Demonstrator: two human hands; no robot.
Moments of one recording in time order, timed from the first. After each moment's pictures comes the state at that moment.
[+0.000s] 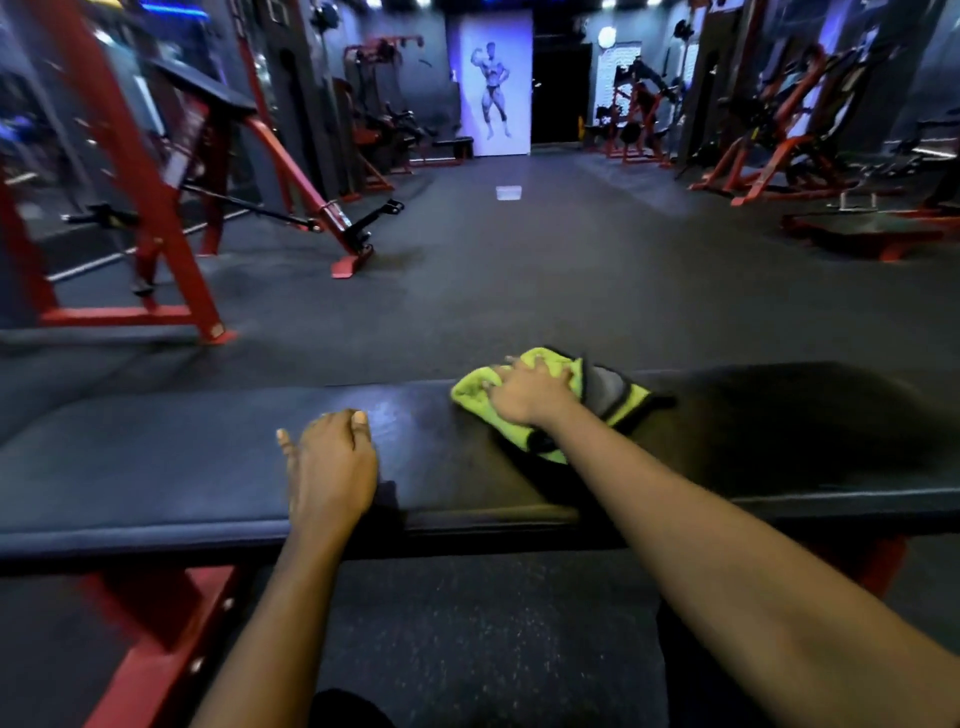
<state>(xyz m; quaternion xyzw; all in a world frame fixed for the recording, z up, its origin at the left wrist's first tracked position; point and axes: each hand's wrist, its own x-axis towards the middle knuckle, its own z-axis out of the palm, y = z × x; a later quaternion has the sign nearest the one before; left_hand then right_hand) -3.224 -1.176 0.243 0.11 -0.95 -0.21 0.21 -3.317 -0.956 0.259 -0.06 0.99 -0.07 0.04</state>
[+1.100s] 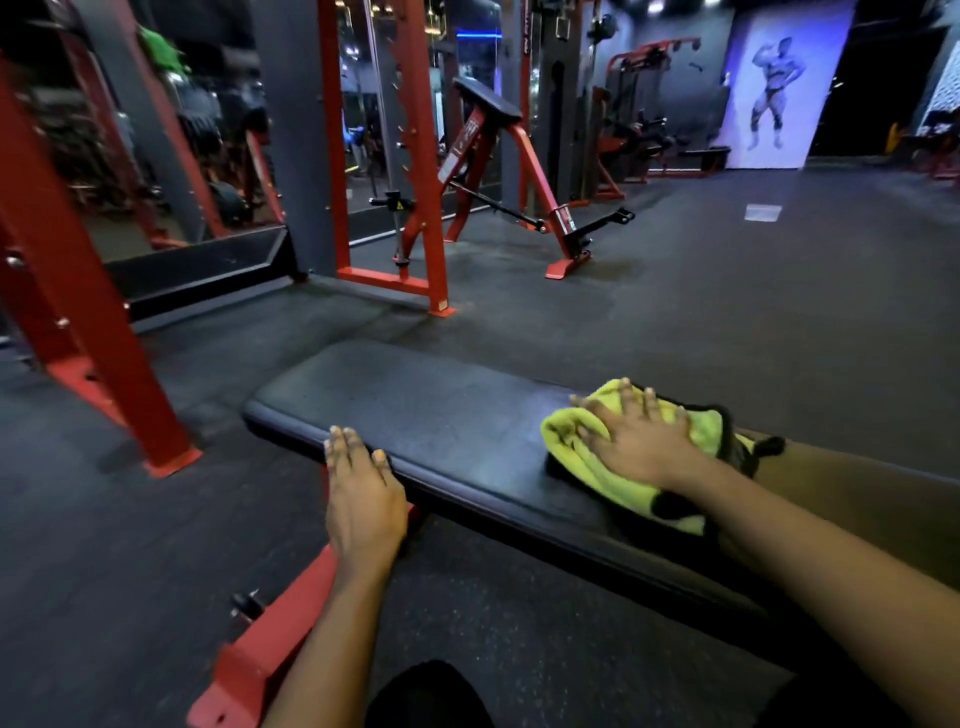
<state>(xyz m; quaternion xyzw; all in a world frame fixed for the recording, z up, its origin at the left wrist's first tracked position) -3.156 -1.306 0.191 0.35 -0.84 -0.26 0.31 -3.309 -1.055 0.250 -0.24 0.97 -0.04 0.02</state>
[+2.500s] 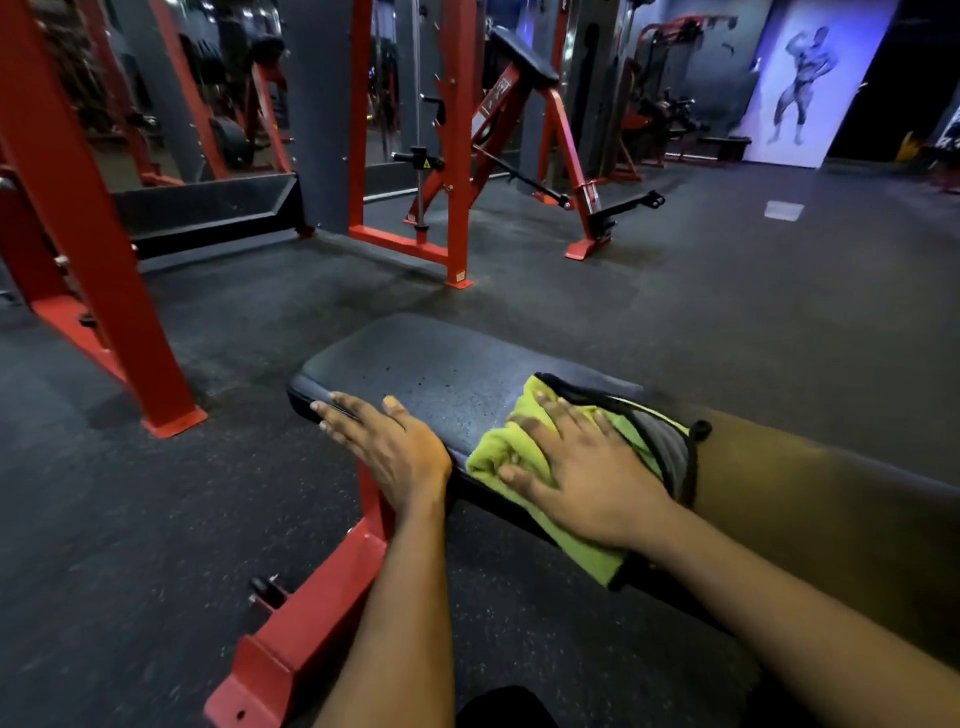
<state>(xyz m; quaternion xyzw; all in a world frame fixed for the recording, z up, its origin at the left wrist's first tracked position) -3.209 -1.391 0.191 0.42 -0.66 -0.46 0.42 -3.242 -1.201 0.237 -0.40 0.91 -0.05 -0.02</state>
